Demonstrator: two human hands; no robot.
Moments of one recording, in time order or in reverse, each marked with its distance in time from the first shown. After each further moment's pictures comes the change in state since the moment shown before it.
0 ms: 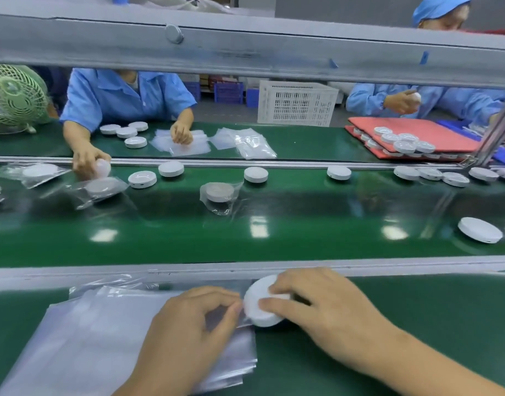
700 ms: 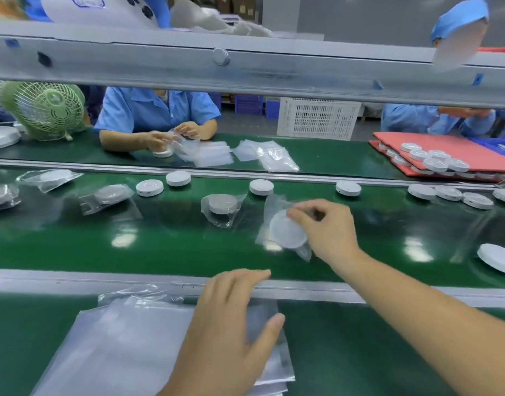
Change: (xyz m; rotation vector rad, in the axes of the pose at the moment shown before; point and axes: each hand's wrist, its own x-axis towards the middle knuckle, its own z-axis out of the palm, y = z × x) left_hand 0.015 0.011 0.001 0.064 0.042 0.097; right_hand 0.139 0.048 0.005 0.524 0.442 0.585
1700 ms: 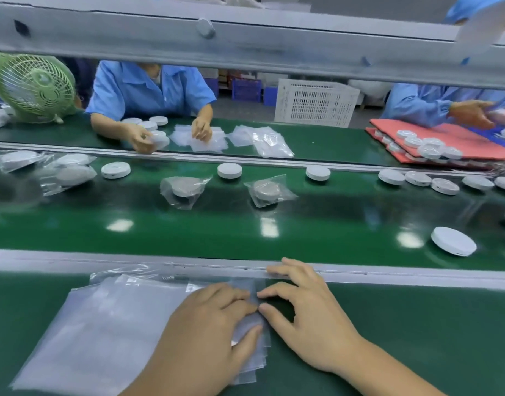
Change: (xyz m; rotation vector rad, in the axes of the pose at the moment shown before) left_hand -0.025 -0.018 0.011 0.347 -0.157 0.106; right_hand -0.139 0.042 -0.006 -0.501 -0.426 -0.321
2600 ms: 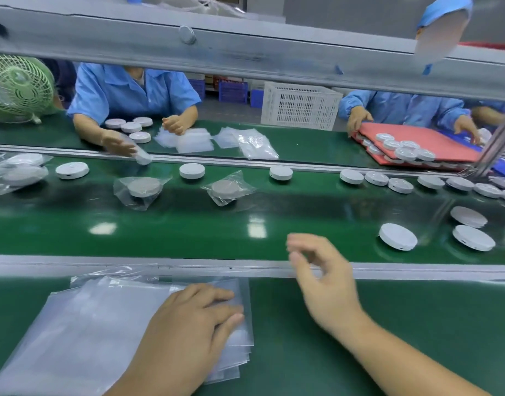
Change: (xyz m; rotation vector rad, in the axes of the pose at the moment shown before) left_hand -0.003 -0.003 0.003 -0.054 0.051 -0.042; right_hand 0.011 0.019 -0.030 0.467 0.545 0.044
